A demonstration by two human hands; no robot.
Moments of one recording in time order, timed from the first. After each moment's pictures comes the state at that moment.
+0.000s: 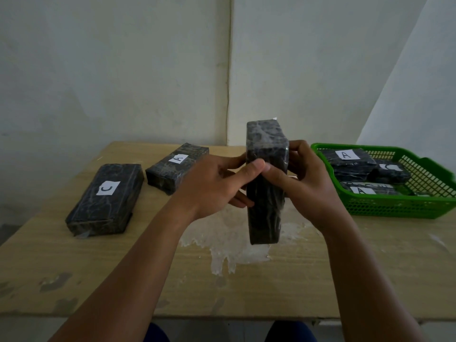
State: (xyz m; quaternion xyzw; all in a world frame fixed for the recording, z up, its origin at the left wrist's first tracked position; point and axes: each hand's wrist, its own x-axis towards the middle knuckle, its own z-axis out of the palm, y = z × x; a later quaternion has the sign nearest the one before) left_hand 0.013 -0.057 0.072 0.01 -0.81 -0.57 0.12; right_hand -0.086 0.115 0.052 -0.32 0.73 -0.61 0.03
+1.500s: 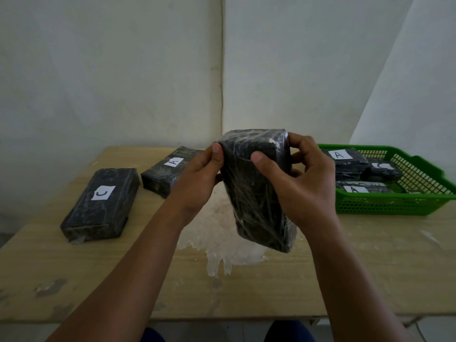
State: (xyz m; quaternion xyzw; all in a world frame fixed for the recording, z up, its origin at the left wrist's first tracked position) left_hand -0.018 -0.072 0.041 0.01 -0.68 -0.71 0.21; right_hand -0.066 0.106 0.060 -0.25 0.71 -0.64 -0.14
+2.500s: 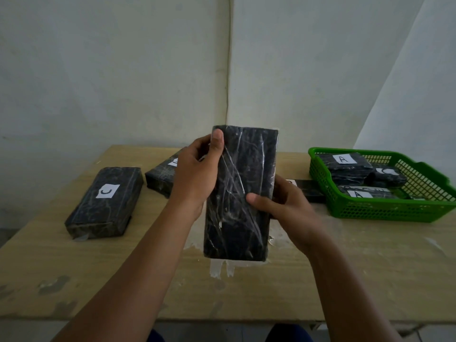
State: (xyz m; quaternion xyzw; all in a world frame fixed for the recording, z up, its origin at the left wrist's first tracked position) left_hand -0.019 -0.076 0.050 0.14 -0.69 -0.63 0.32; right_hand -0.088 0.111 0.013 -0.28 0.68 -0.64 0.22
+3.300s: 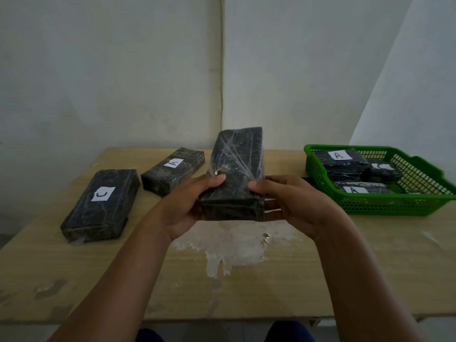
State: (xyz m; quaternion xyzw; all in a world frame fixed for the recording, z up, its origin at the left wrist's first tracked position) left_hand -0.006 -0.089 0.022 0.13 -0.60 -0.79 0.02; right_hand -0.097 0.118 0.044 -0.21 0.67 -0.64 0.32
